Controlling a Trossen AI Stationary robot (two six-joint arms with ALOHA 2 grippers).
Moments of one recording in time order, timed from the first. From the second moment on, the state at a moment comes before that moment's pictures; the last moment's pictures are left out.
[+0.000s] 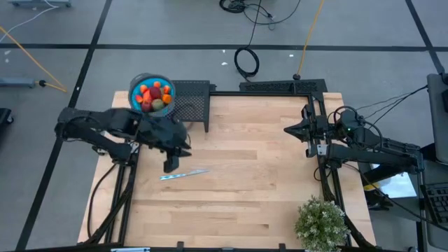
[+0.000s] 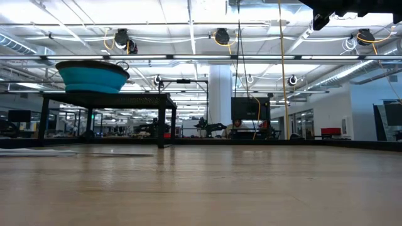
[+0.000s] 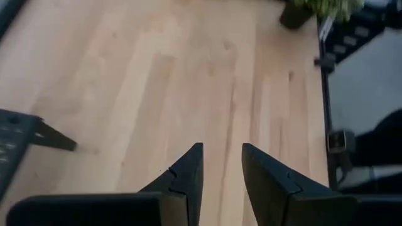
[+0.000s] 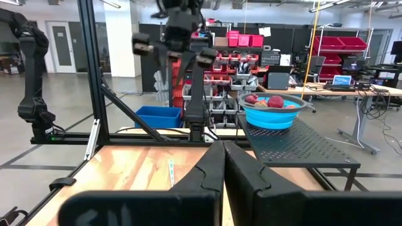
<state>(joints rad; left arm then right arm) -0.17 1.25 1.47 -1.01 -0.05 -0.36 -0.27 0.42 0.51 0.01 -0.29 0.01</state>
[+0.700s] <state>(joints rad) -0.36 1.50 1.30 -1.20 -0.03 -0.59 -0.27 0.42 0.51 0.01 -0.29 0.01</state>
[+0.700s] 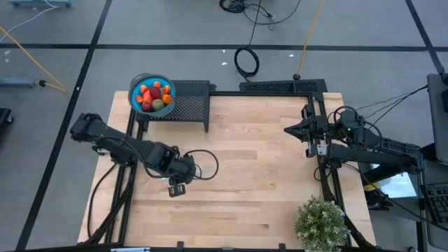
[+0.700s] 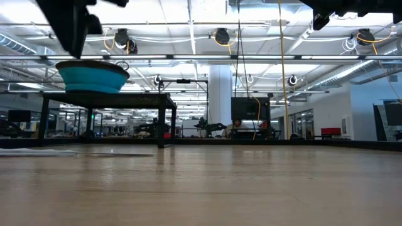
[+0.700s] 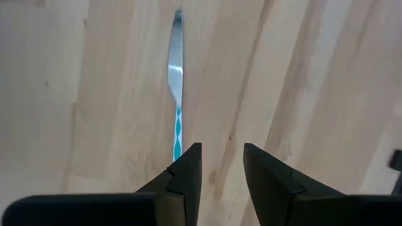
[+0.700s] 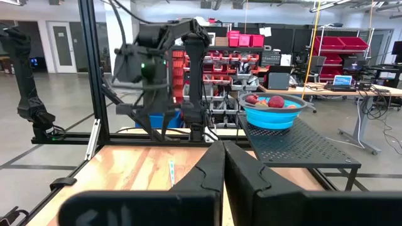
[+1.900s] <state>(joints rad) -0.34 1.50 0.78 -0.80 0.01 -0.67 -0.27 0.42 0.51 0.01 -0.29 0.01</state>
